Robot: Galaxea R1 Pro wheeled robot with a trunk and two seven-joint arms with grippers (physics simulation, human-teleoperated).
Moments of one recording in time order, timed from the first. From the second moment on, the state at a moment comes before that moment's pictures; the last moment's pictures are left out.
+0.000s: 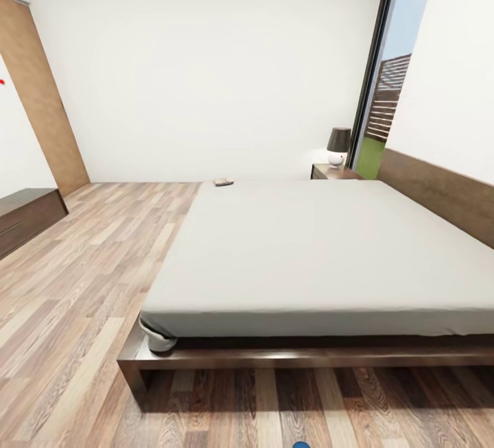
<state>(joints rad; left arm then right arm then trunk) -0.26 -0.03 -0.16 -0.03 0.04 -0.17 0.06 -0.29 0.02 0.22 -0.15 -0.09 -0.10 0.11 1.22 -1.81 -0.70</state>
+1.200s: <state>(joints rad) -0.26 -0.03 -0.16 -0.20 0.04 -0.17 0.06 -0.29 0.02 0.22 -0.19 -0.09 -0.10 0.06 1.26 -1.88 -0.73</state>
